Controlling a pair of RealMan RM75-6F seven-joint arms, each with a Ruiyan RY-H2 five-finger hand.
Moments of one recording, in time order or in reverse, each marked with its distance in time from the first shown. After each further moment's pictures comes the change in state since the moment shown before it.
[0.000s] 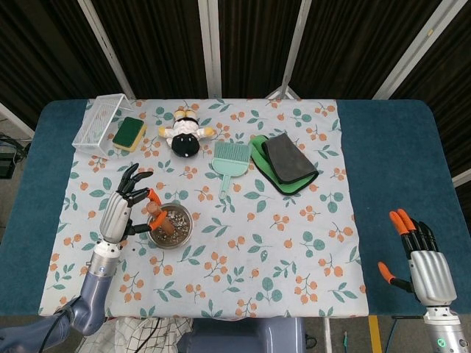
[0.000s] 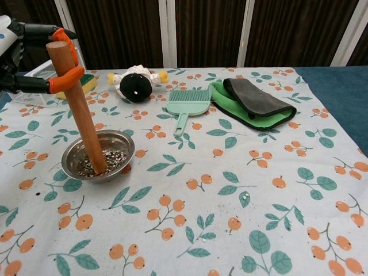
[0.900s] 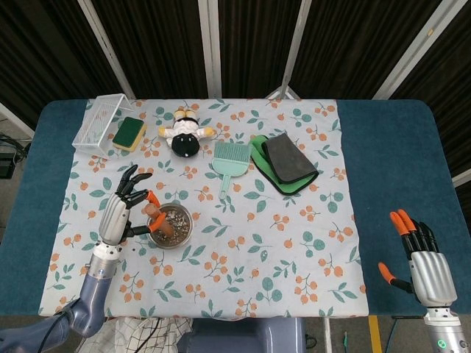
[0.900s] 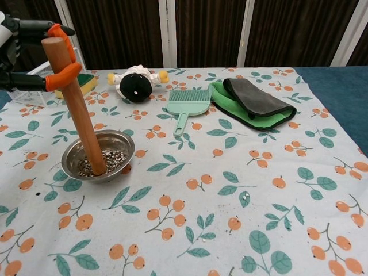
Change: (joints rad) left arm 0.001 0.013 -0.003 -0.033 0.008 0.021 0.001; right arm -0.006 -0.002 -0.003 0.004 -0.005 0.009 0.004
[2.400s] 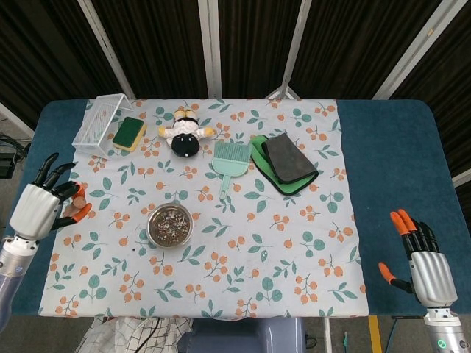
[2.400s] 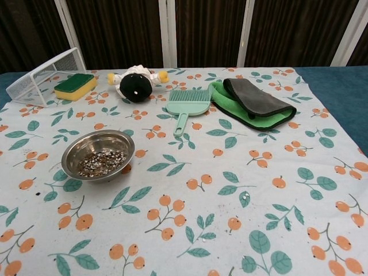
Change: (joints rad) left arm 0.107 0.346 0.101 0.242 0.070 0.008 0.128; right arm -0.001 0.001 0.002 -0.006 0.000 0.002 -0.014
